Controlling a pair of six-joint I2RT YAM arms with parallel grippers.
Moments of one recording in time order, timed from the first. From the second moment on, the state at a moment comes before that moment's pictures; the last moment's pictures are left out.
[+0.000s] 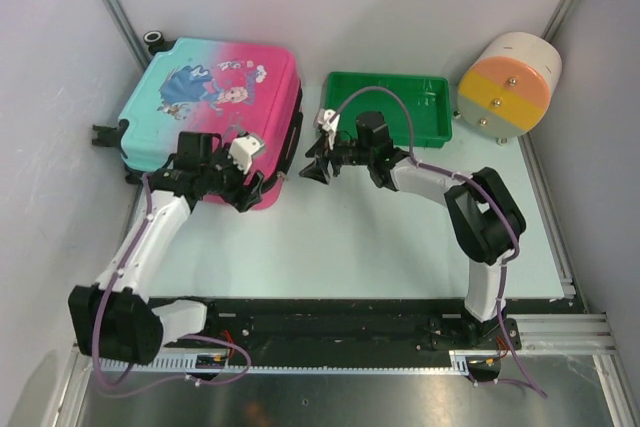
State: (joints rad) left arm -0.14 1.21 1.02 -0.69 0.46 0.50; right arm 0.60 1.91 1.29 0.38 -0.77 -0.12
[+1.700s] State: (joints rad) left arm 0.00 0.97 1.03 -0.72 0.53 0.28; right arm 0.69 2.16 1.41 0.49 -0.73 0.07
